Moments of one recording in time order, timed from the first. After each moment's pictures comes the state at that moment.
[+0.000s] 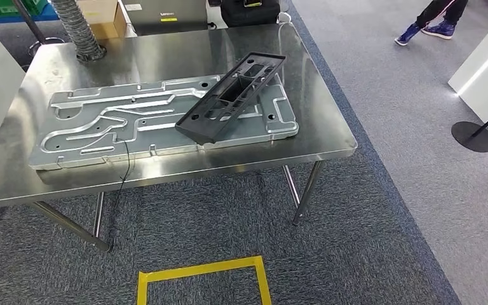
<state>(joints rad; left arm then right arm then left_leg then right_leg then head) -0.13 -0.04 -1.55 -0.14 1.47 0.19 -0.20 -0.06 0.15 -0.90 -0.20 0.86 -0.19 0.16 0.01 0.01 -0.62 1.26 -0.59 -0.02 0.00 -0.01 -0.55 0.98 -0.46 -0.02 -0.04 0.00</state>
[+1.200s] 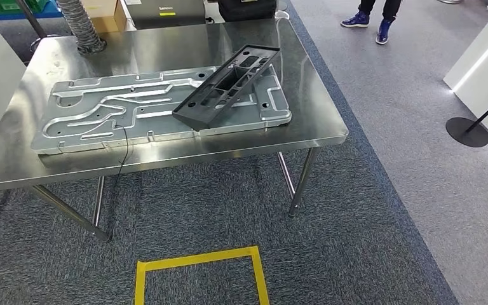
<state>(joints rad) -0.13 -0.04 -1.55 -0.14 1.47 0.19 -0.20 -0.05 0.15 -0.82 -0.20 0.99 -0.16 0.11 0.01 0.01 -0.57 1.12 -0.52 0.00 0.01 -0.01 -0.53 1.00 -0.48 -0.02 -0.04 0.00</state>
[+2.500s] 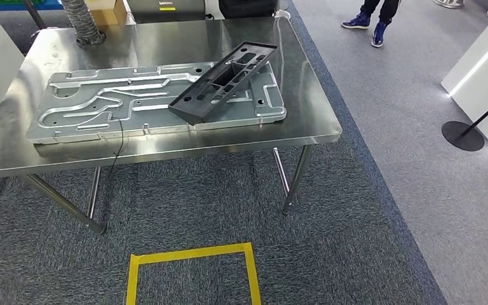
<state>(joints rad) -0.13 -0.04 -1.55 -0.14 1.47 0.16 -0.20 -0.06 0.14 -0.72 -0.20 1.08 -0.15 0.07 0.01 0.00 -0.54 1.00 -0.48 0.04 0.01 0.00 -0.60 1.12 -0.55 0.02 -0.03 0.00</state>
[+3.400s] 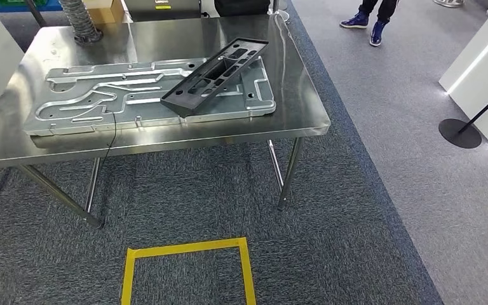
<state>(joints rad) -0.14 -0.04 -1.55 -0.14 1.45 0.15 -0.19 -0.06 0.14 -0.75 -0.20 1.05 -0.12 0.12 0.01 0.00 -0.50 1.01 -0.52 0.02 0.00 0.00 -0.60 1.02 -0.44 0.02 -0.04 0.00</state>
